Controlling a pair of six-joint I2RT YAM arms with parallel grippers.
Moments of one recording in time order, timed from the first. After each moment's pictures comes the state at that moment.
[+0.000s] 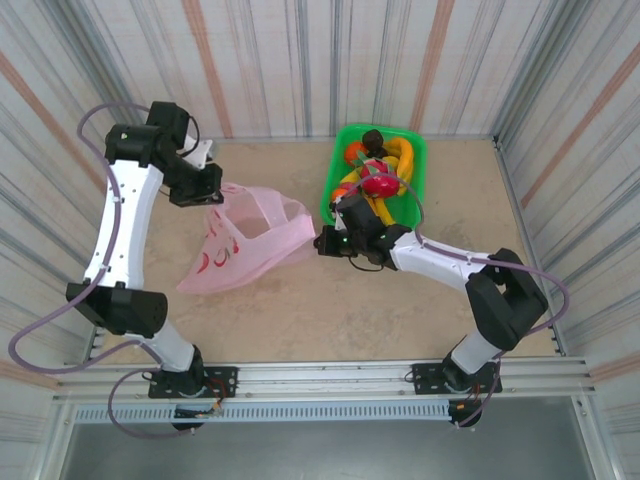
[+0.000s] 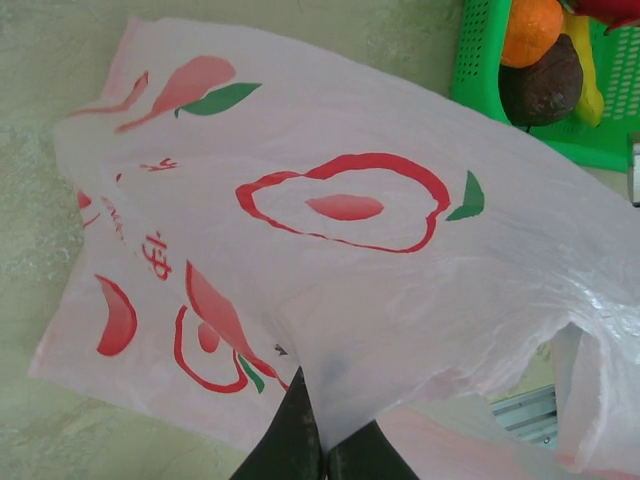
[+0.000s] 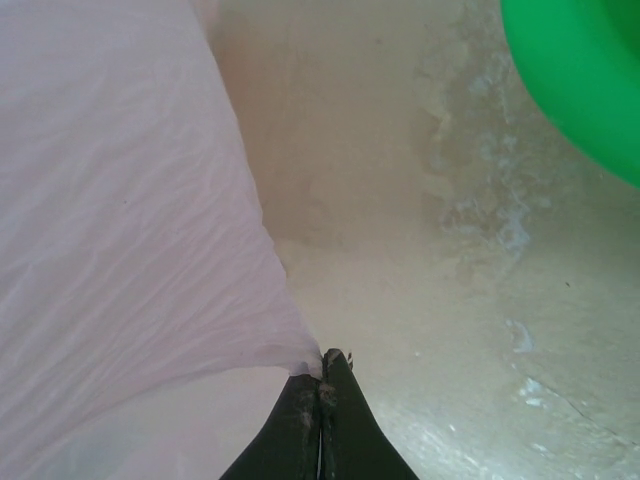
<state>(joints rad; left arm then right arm) -0.13 1.64 2.02 -1.61 0.29 -0.13 0.74 1.60 1.01 -0.16 -0.22 0.74</state>
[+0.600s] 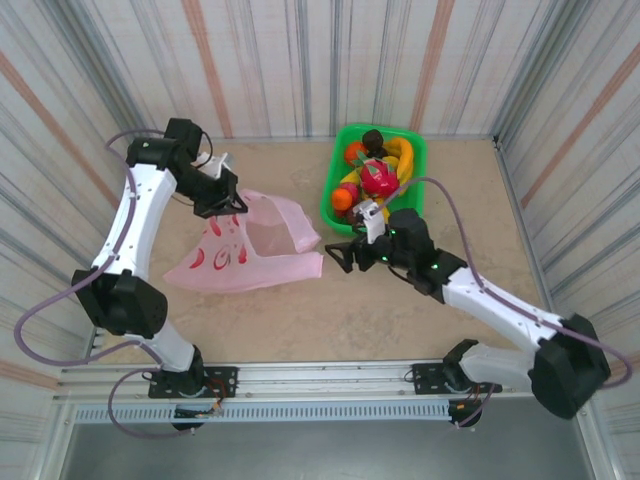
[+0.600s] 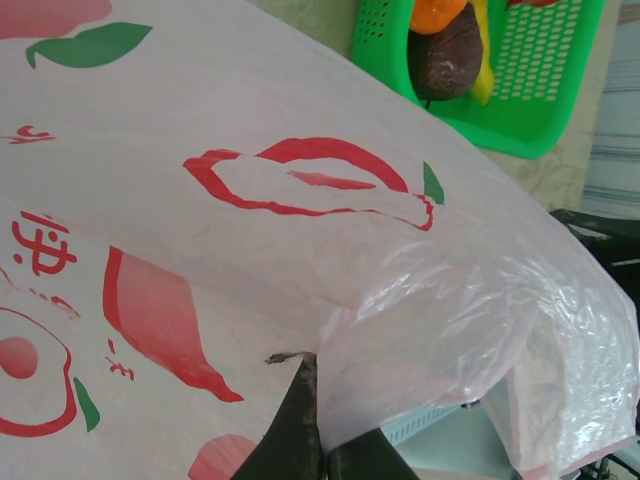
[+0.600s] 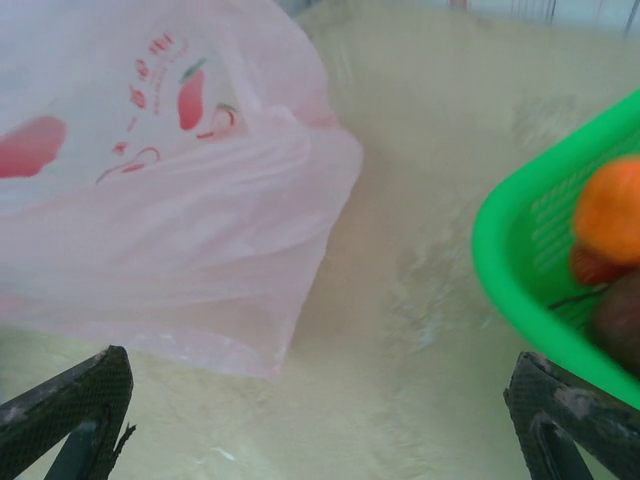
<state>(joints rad) -0.13 1.63 1.77 -1.43 0.57 -0.23 0.65 1.09 0.70 0.00 -0.28 0.13</state>
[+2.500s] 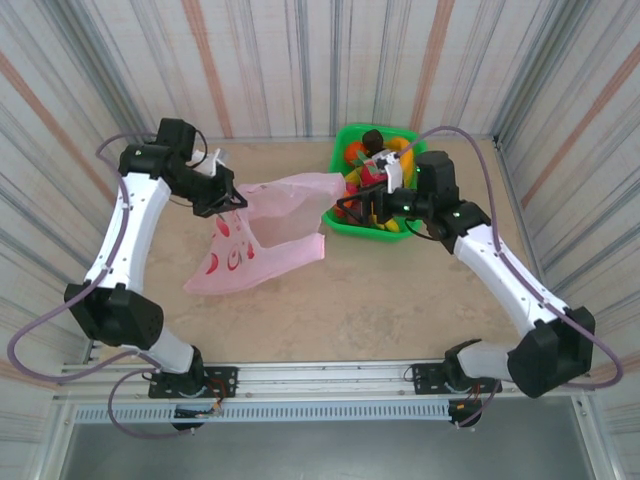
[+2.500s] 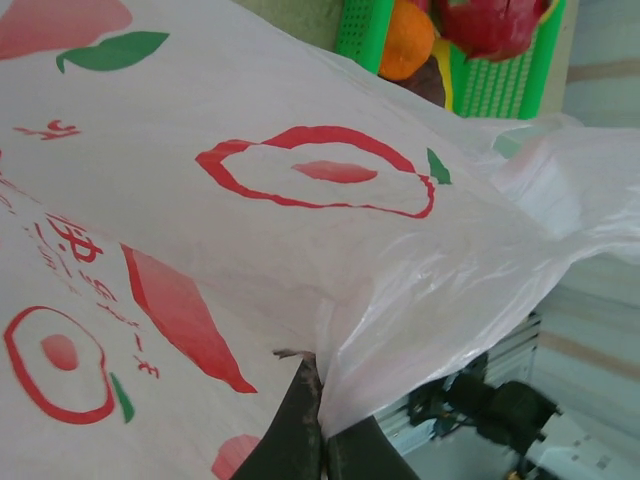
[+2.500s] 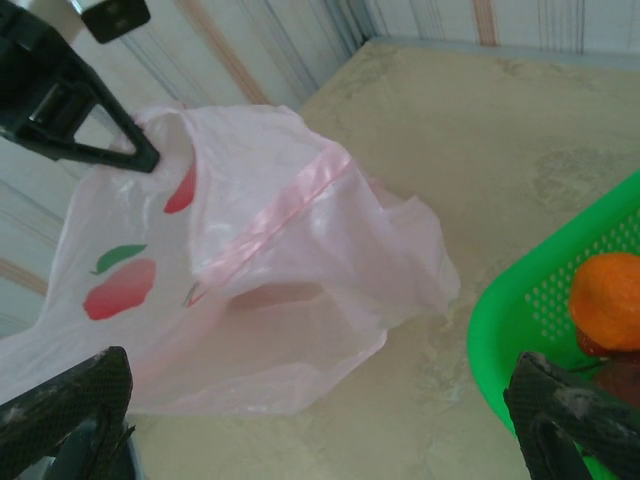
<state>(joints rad) -0.12 1.55 1.71 -1.32 0.59 -0.37 0.39 1.26 1.13 -0.33 -0.63 0.22</state>
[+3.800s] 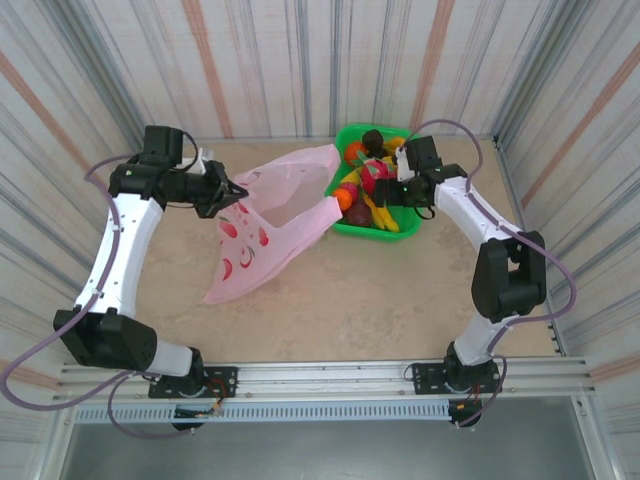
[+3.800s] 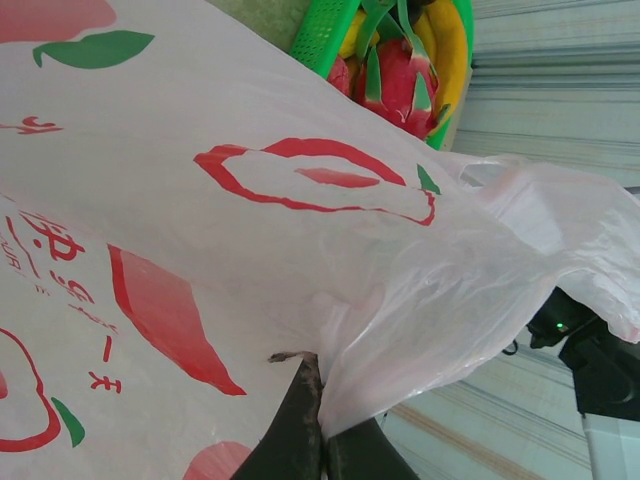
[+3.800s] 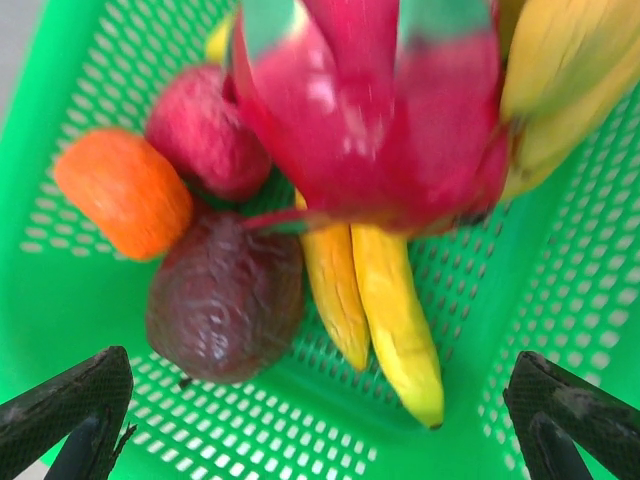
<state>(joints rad) -0.10 1.42 1.56 -1.07 0.67 -0.76 0.25 1.72 1.38 -0.67 -0.15 0.19</state>
